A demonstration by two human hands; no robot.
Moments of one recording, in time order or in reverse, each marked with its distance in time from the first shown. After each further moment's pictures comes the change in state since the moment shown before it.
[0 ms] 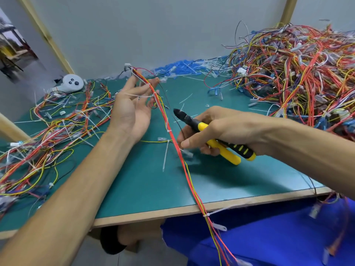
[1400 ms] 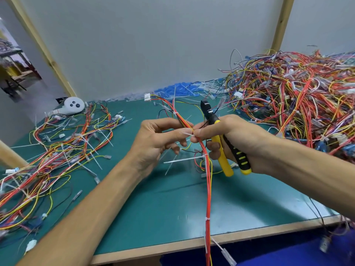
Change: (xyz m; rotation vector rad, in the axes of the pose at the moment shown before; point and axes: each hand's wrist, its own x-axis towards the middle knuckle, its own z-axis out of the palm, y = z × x) left_hand -0.021 -0.022 0.013 0.445 -0.337 -0.039; right_hand 0.010 0.002 -0.018 0.473 0.264 -0.046
